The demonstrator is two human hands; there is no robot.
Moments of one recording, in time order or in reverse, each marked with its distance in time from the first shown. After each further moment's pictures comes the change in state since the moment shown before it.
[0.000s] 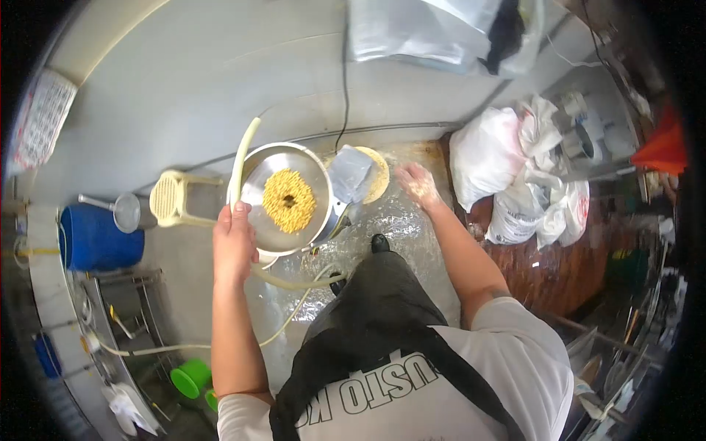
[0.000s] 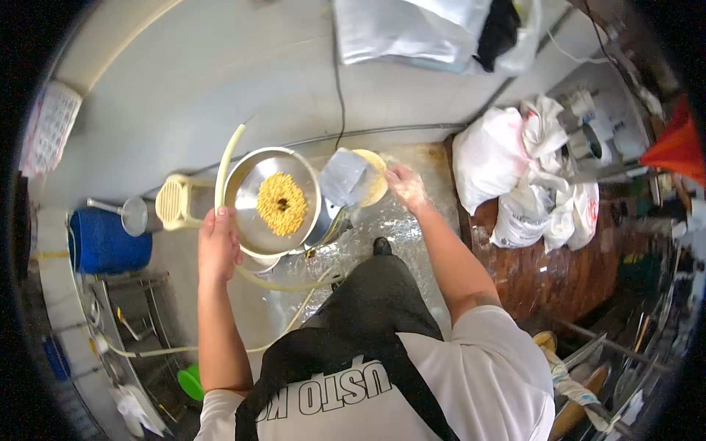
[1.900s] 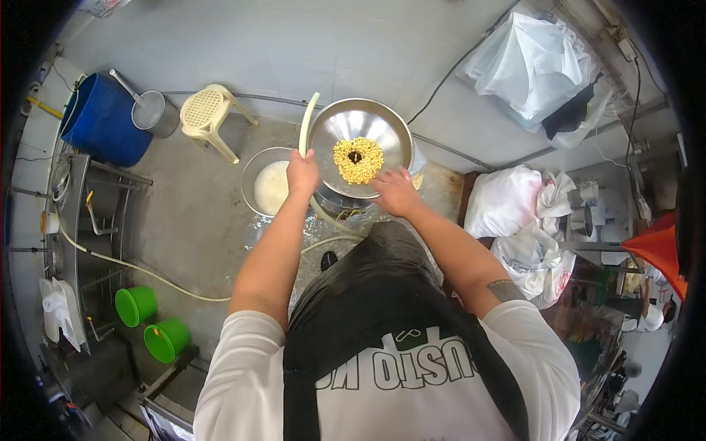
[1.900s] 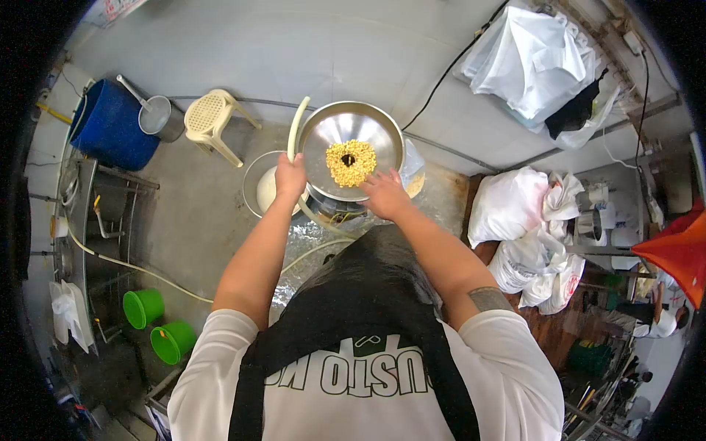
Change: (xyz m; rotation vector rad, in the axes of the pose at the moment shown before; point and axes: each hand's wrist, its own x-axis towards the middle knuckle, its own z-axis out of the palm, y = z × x) left_hand 0.098 -0.185 -0.054 0.212 0.343 0.053; right_hand -0.087 -0.177 0.147 -0.835 -0.519 -0.691
